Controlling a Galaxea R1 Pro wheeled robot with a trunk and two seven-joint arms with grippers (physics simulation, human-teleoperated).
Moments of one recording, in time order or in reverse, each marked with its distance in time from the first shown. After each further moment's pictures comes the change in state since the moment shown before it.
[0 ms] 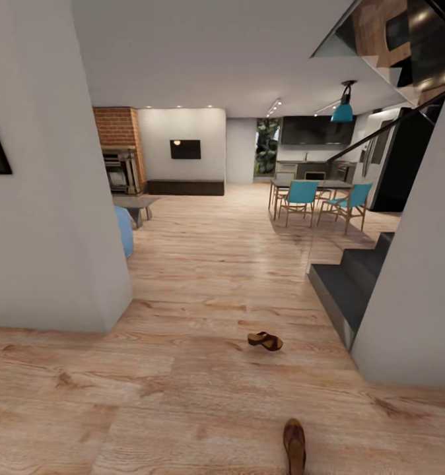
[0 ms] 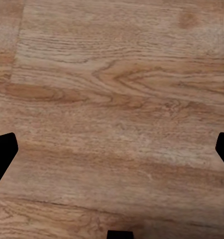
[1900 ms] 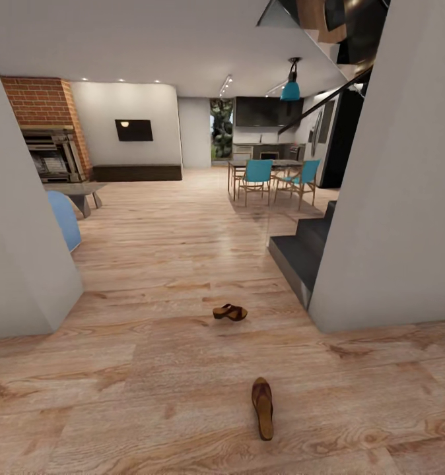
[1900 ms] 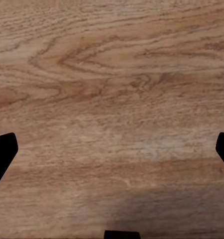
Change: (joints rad) left arm 0.000 0.000 0.001 0.000 0.000 -0.003 0.001; right arm 0.000 -0.030 0.001 -0.001 0.005 -0.002 0.000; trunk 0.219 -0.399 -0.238
